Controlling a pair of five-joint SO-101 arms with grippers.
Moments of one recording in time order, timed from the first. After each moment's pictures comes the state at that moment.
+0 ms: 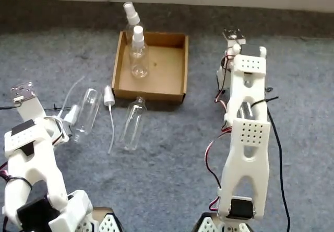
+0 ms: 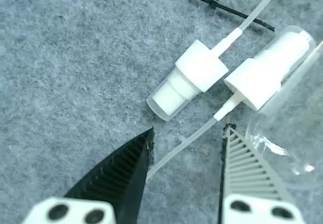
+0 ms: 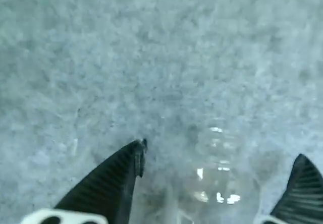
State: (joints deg) left arm -36.2 -19.8 54.5 45.3 2.4; right arm 1.8 63.4 -65.5 89.8 16.8
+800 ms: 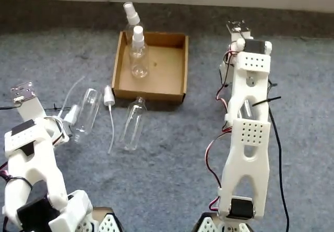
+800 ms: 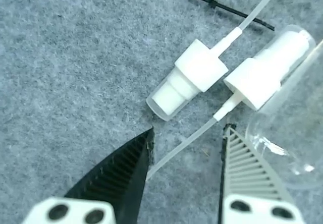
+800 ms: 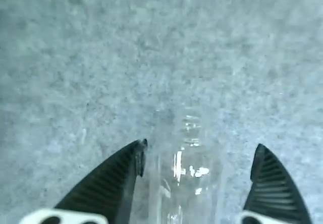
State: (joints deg) left arm -36.2 -19.8 54.5 45.3 2.4; right arm 2.3 64.2 -77.2 97.2 16.8
